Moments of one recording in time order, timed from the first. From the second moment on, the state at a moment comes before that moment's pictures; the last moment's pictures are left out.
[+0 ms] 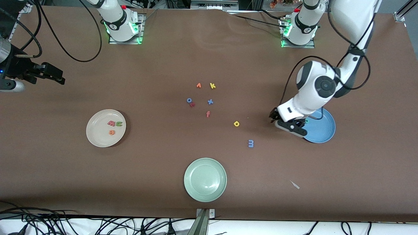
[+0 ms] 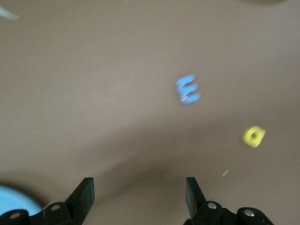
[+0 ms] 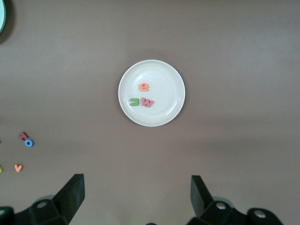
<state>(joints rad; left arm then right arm) -0.14 0.42 -0.19 -1.96 -0.06 2.48 0.08 0.14 0.05 -0.12 -1.57 0.01 1.57 0.04</state>
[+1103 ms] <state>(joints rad) -0.28 0.77 -0.15 -1.65 -0.06 2.60 -0.02 0.15 0.06 -0.11 -1.58 0.01 1.59 0.04</state>
